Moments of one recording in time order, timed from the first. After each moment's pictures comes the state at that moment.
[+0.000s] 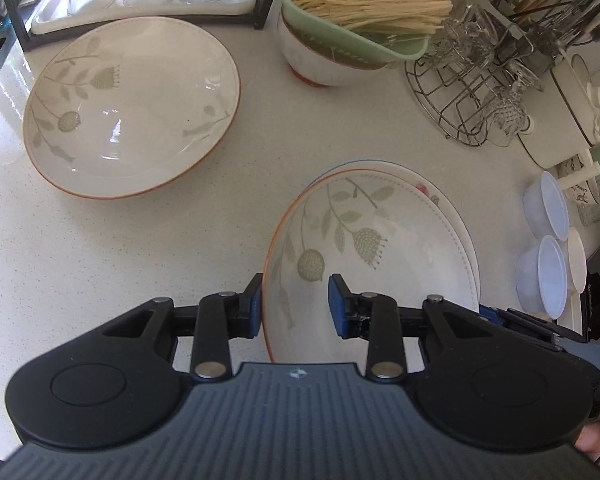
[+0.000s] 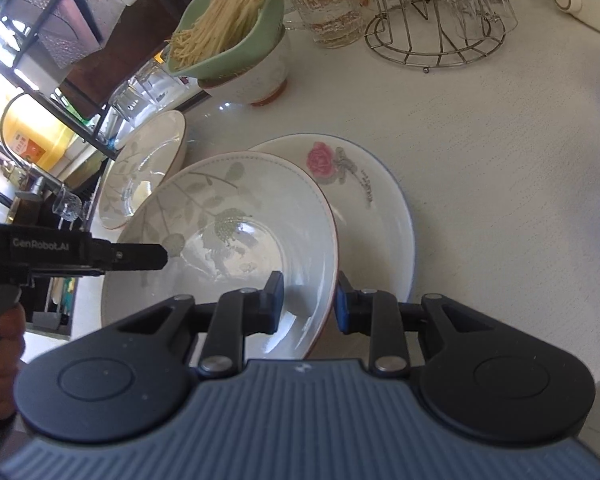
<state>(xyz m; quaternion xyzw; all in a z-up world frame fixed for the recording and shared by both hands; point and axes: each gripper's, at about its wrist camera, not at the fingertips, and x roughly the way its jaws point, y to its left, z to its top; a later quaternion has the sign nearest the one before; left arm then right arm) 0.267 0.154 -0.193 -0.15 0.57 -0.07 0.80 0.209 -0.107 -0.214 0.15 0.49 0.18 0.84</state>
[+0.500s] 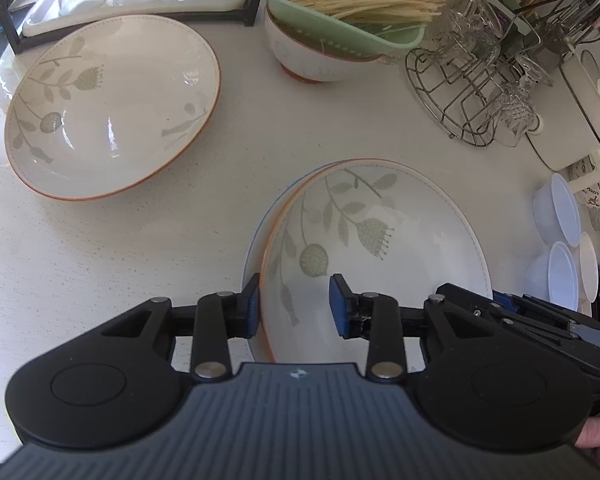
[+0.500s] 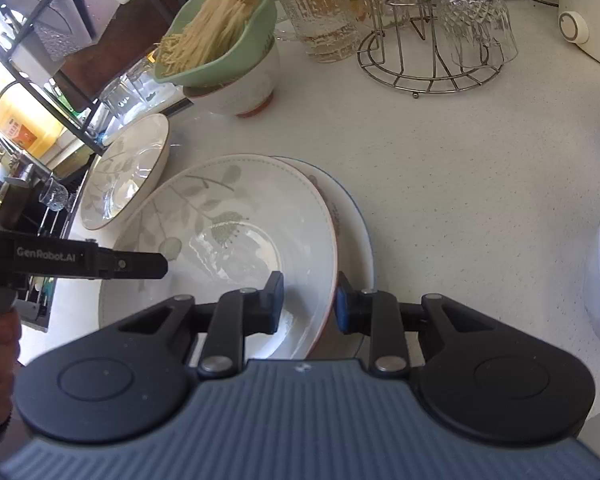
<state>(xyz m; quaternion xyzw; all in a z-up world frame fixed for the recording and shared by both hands) 0.274 0.131 -0.205 -0.15 0.57 -0.05 0.81 0.226 -0.120 -0.215 0.12 0.49 0.18 0.85</state>
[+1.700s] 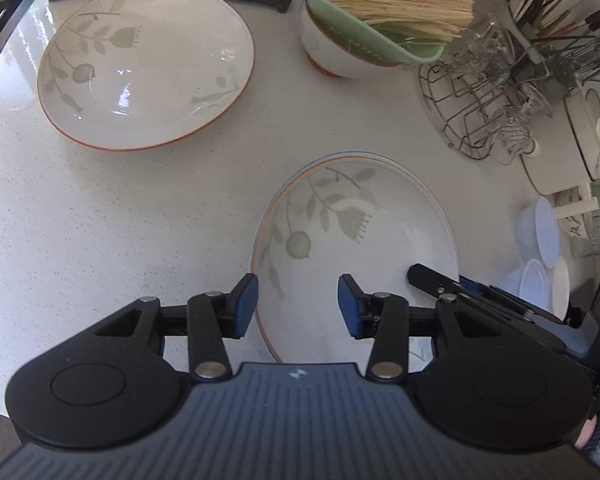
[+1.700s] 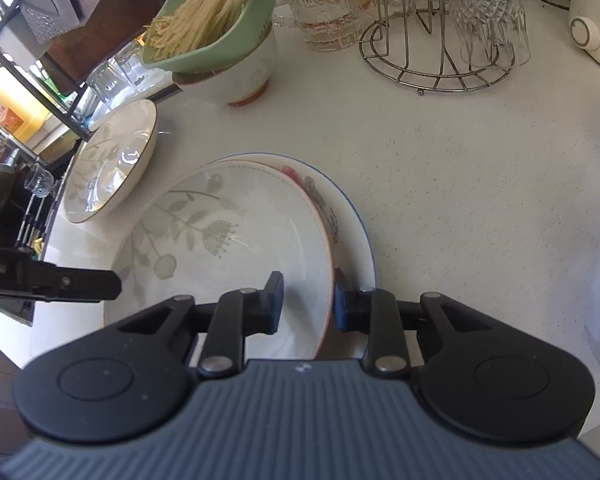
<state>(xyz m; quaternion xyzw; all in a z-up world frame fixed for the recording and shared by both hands) 0.256 0.154 -0.186 -0.22 0.58 -0.04 0.78 0.243 -0.107 -0.217 0.09 0.51 0.18 0.84</state>
